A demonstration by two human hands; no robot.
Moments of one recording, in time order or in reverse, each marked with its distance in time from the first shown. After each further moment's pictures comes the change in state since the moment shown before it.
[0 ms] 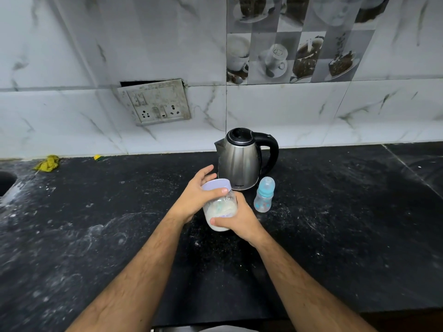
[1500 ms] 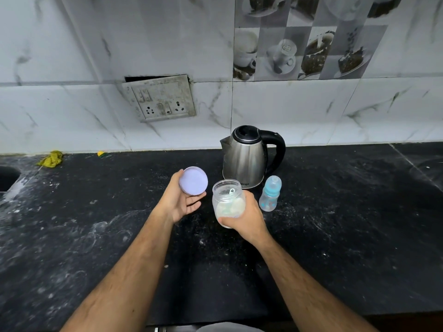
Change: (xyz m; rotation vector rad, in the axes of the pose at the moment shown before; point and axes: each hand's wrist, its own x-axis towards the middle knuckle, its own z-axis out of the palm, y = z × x) left_hand 0.004 -0.019 -0.050 -0.525 0.223 -0.449; right_hand 0.005 0.001 0.009 -0.194 0.208 -0.097
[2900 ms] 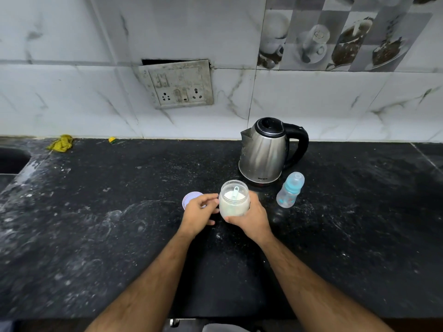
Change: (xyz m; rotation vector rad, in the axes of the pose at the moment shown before) left_hand 0.016 -0.074 -0.035 0.479 0.088 0.343; right_hand 0.002 0.008 0.047 -0.091 -0.053 0.157
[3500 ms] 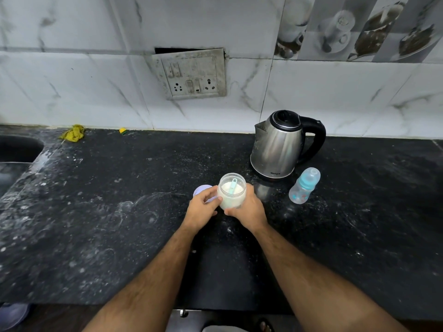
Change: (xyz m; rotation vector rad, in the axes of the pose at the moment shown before) left_hand 0.001 -0.010 -0.025 0.002 0.017 -0.015; right_hand 0.021 -0.008 0.041 -0.115 -0.070 0.018
